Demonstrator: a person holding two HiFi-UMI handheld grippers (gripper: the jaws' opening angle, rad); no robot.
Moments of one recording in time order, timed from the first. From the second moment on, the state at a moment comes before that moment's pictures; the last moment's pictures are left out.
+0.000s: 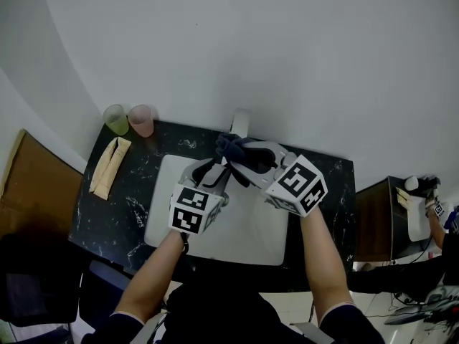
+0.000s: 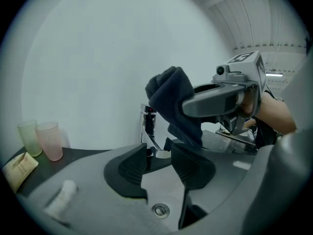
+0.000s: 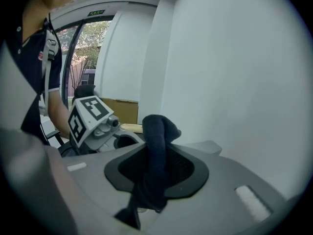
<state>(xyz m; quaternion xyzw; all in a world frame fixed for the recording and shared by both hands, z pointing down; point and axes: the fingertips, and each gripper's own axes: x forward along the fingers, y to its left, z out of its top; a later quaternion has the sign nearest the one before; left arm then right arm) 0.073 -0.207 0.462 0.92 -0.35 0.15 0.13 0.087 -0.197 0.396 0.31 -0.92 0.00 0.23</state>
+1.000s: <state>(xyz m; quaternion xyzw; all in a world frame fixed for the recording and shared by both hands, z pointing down) 0.079 -0.201 0.465 0.93 -0.32 0.17 0.10 0.131 -0.267 0.450 0.38 -0.88 0.11 0.26</state>
